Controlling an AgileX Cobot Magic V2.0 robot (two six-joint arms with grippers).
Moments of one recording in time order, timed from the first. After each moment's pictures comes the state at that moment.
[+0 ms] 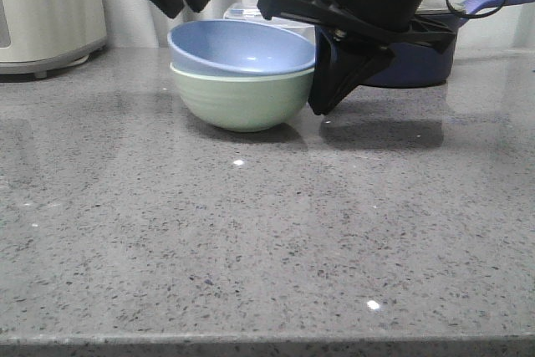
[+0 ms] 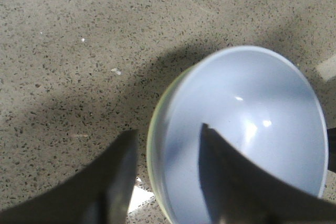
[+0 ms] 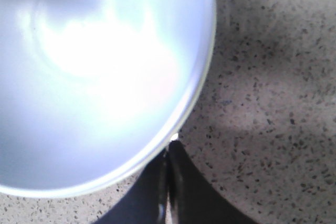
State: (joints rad) left arm -0.38 1.84 -1.79 -0.33 1.08 0.12; right arm 0.51 1.70 -1.33 0.24 0.78 0.09
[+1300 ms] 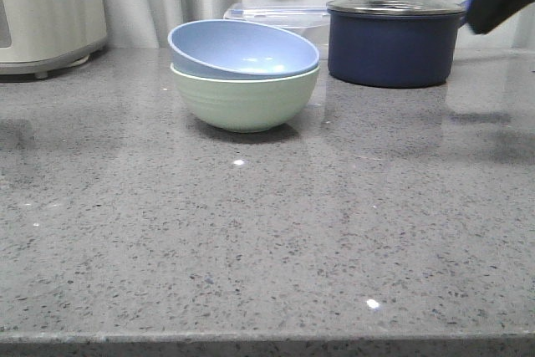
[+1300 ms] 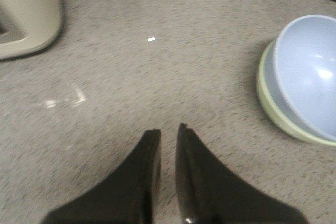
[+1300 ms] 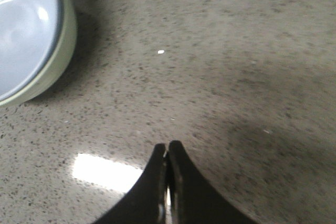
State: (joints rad) left arm -0.19 1.22 -1.21 -0.17 0.85 0.08; right arm 0.30 1.28 -1.10 0.15 0.79 0.10
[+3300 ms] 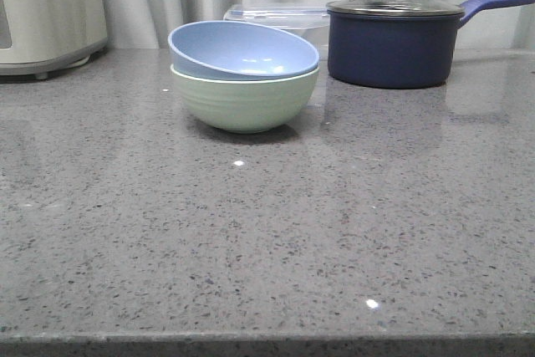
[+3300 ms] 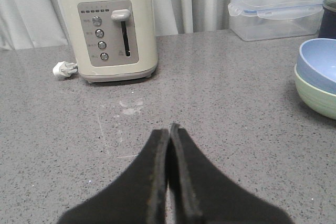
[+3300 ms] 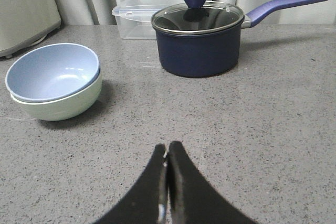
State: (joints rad) left arm -0.07 0.17 -0.40 -0.10 0.49 0.10; right arm 0.27 0.16 -0.38 0.07 0.45 0.09
